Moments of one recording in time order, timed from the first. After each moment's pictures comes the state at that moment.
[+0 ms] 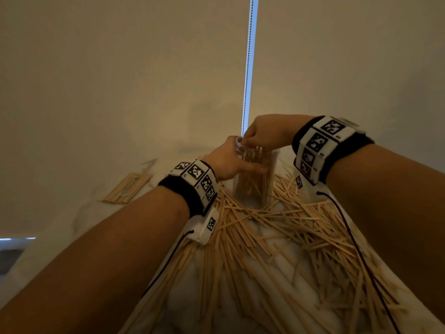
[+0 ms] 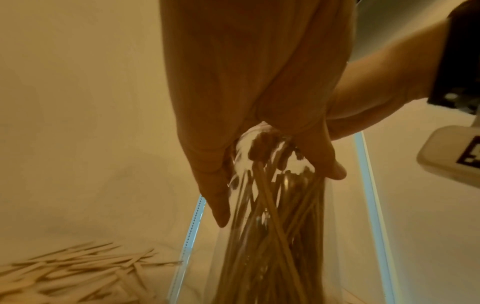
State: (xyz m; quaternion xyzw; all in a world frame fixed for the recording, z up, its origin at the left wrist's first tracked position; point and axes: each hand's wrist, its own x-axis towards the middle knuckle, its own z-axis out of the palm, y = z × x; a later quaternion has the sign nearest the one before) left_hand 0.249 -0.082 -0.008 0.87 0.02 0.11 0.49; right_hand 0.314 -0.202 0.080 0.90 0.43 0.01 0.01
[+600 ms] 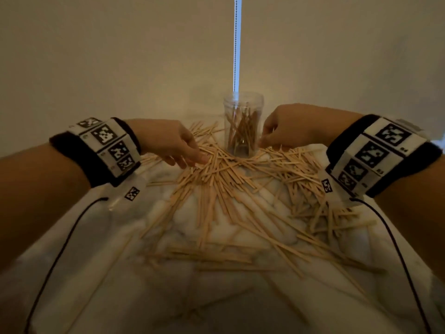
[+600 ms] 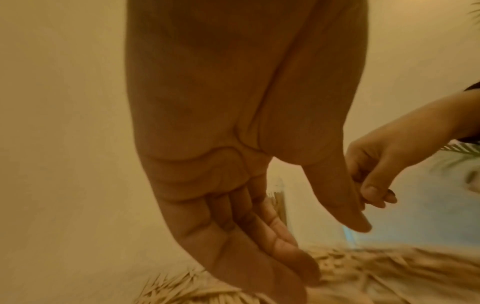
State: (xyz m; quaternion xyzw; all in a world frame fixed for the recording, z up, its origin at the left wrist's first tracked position) left_hand 0.088 -0.080 0.025 0.95 0.14 -0.10 0.28; right_hand 0.212 -0.318 0.041 0.92 0.38 -0.05 -0.09
